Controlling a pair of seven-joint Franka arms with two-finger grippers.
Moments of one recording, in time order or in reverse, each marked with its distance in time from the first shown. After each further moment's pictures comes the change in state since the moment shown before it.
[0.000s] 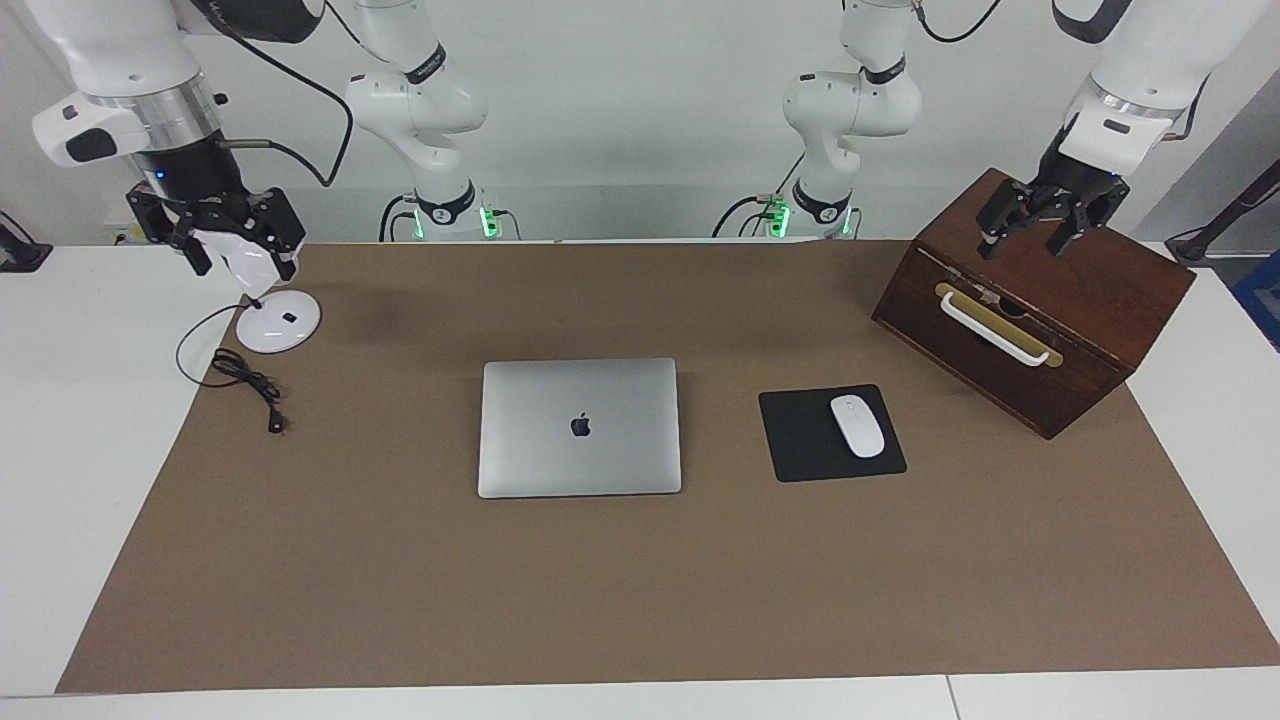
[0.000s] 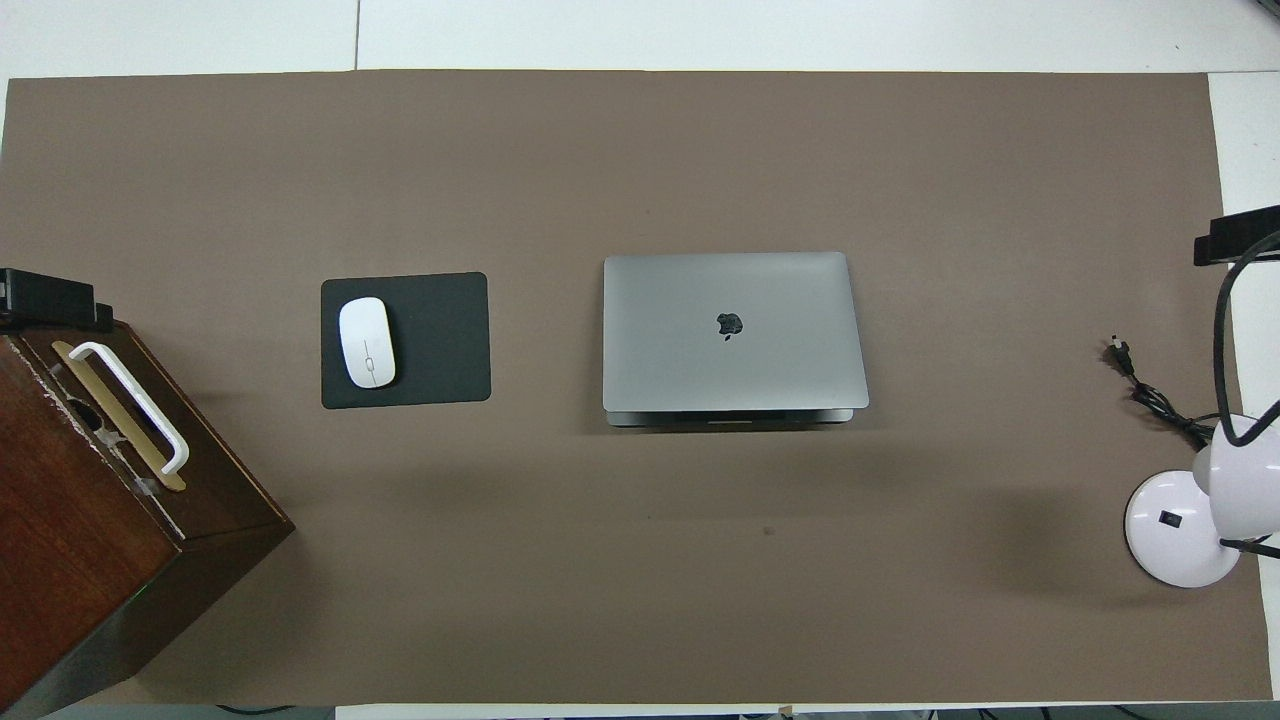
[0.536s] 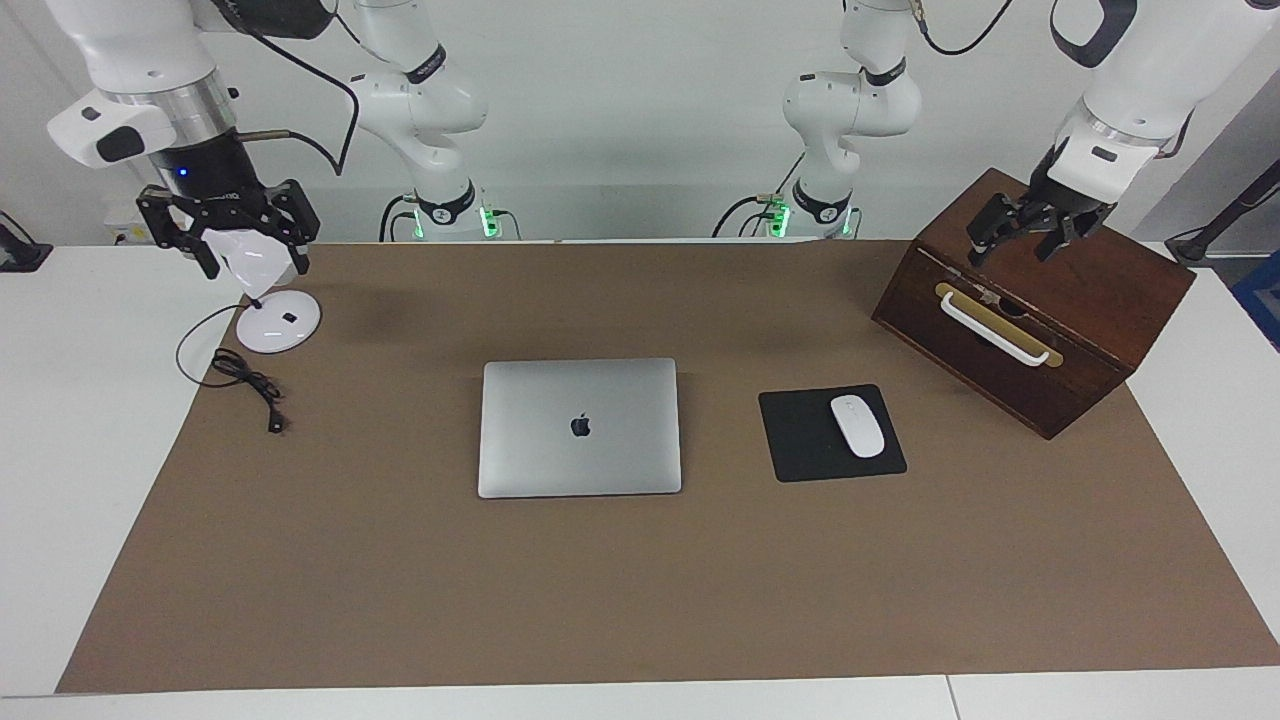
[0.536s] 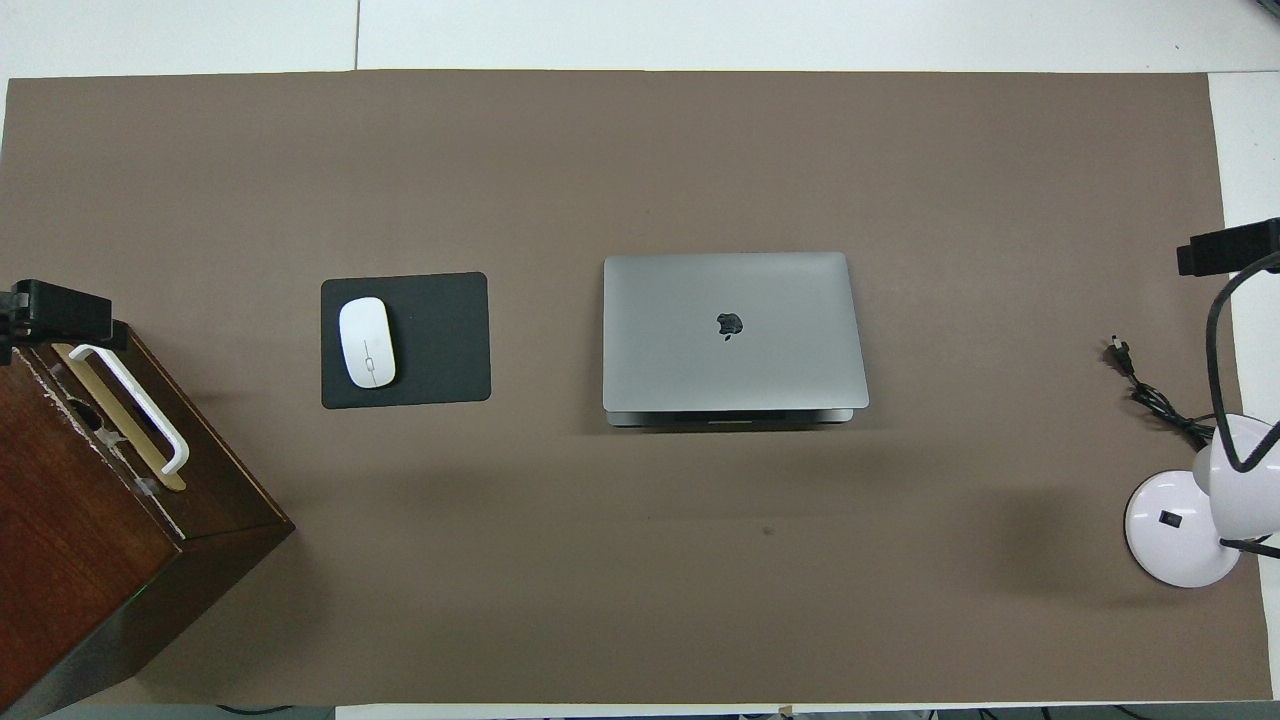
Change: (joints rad) left arm 0.002 0.014 -0.001 0.010 0.009 -0.065 0.000; right arm 0.004 -0.003 0.013 0.000 0.000 0.001 -0.089
